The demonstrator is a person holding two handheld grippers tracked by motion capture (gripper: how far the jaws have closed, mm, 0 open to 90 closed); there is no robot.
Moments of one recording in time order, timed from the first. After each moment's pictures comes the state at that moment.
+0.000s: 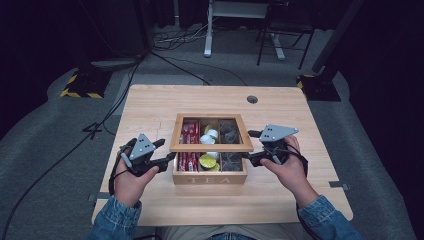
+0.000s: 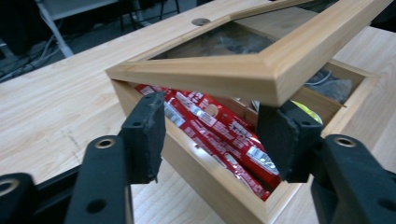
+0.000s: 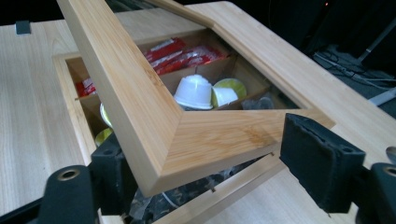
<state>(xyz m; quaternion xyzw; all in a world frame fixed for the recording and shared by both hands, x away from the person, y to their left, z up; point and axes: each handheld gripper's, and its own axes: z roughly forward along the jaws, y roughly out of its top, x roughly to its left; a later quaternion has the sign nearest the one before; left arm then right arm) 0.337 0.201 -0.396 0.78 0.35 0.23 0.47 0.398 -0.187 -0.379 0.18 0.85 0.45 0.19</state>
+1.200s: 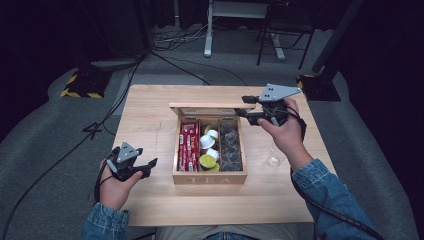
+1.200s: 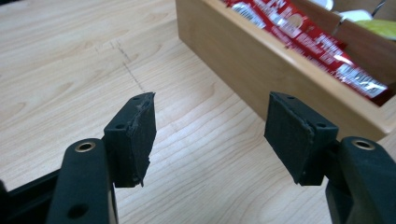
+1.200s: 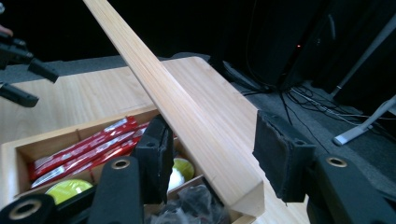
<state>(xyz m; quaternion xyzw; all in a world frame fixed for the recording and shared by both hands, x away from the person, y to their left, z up) 0.342 0.252 -0.445 0.78 0.43 0.22 0.39 0.459 -0.171 -0.304 0.17 0.82 0.49 0.23</state>
